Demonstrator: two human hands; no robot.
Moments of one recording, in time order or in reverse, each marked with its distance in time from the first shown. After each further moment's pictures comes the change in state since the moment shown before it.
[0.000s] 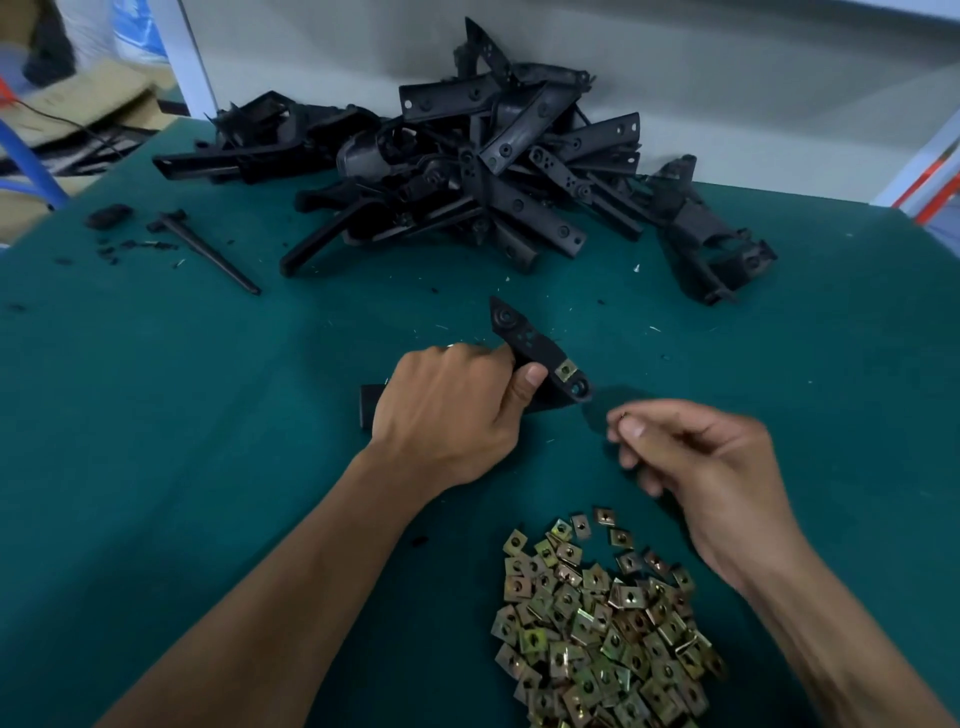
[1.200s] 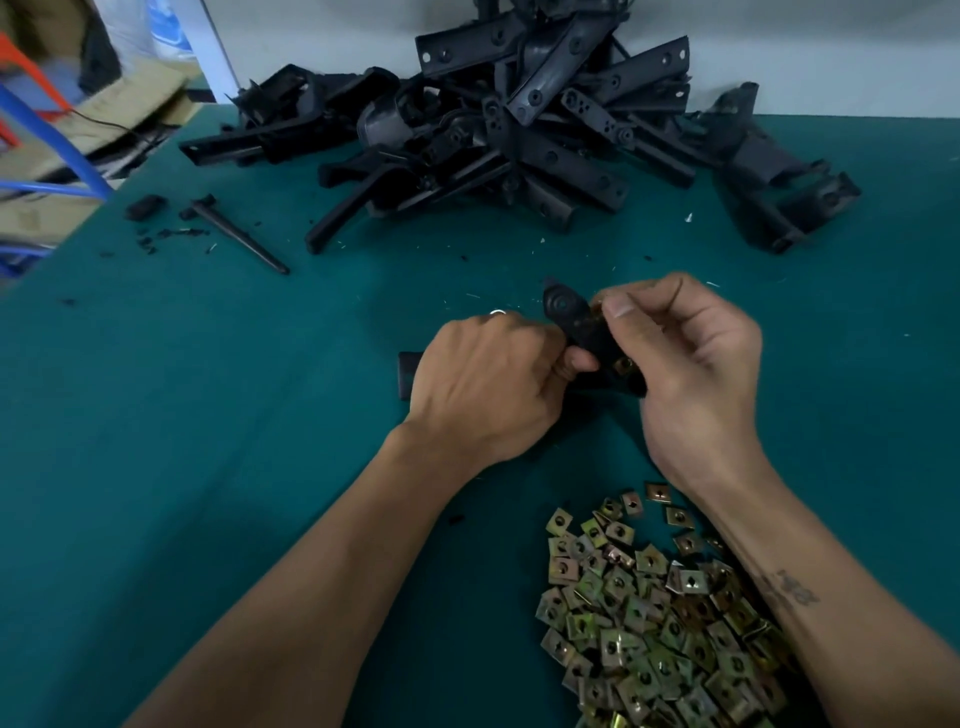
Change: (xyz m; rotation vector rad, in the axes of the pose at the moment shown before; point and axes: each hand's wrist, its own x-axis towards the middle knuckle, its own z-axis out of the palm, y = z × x) left_hand 0.002 0.004 0.000 0.006 -0.073 0.049; right_hand 0.046 0.009 0.060 0.181 0.091 -0.311
